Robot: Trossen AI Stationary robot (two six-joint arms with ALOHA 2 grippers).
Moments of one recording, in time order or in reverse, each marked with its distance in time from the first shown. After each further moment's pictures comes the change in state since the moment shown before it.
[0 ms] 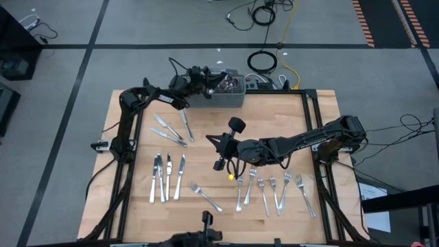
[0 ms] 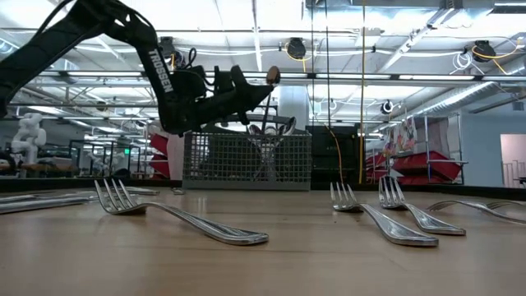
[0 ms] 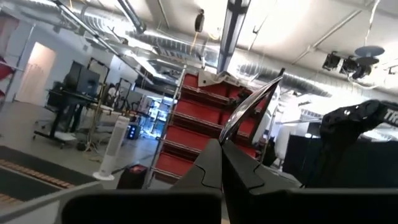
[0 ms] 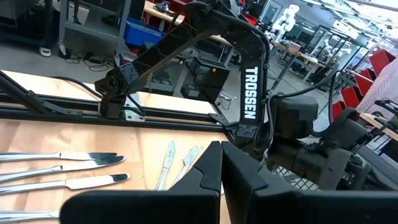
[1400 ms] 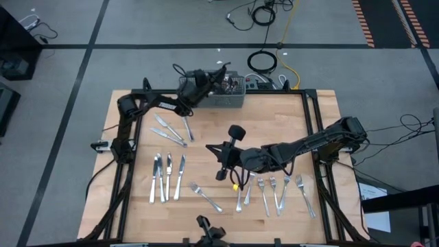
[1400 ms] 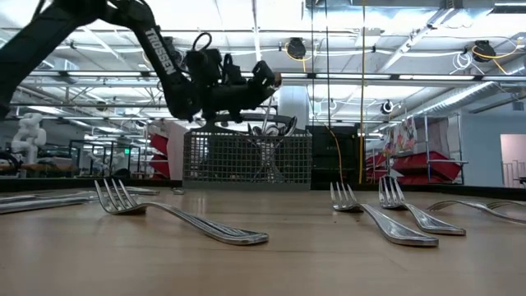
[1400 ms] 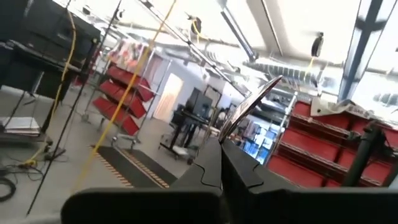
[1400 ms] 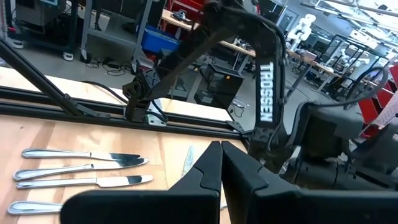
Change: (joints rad) left arm -0.158 -0.081 -0.005 -0.212 -0.663 0.201; right arm 0.070 0.000 0.000 0.008 -0.004 -0.006
